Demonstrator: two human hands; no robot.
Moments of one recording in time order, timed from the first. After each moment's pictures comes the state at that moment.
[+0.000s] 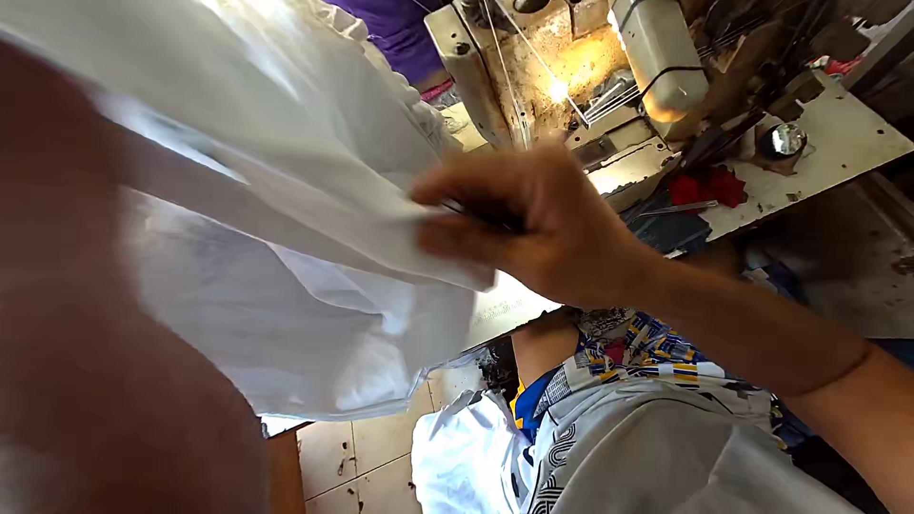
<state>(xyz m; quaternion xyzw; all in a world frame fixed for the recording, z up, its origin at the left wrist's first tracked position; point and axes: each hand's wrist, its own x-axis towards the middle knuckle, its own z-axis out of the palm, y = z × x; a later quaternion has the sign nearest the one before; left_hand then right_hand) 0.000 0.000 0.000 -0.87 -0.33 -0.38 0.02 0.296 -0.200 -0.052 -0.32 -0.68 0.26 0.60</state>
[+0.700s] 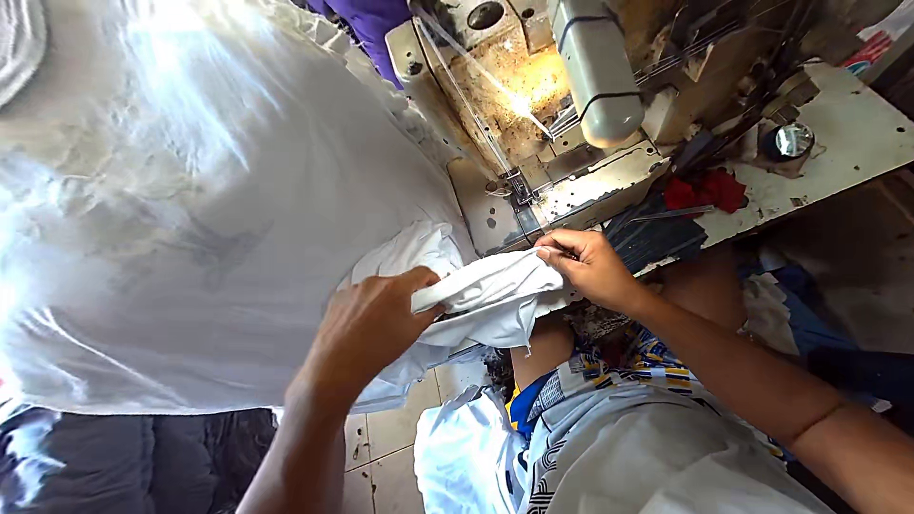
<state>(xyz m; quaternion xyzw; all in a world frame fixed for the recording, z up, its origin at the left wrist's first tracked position) 0.075 -0.100 -0.098 -0.93 -0.36 0.03 -0.01 0.351 -0.220 -0.218 -0.52 -0.54 0.34 0.57</state>
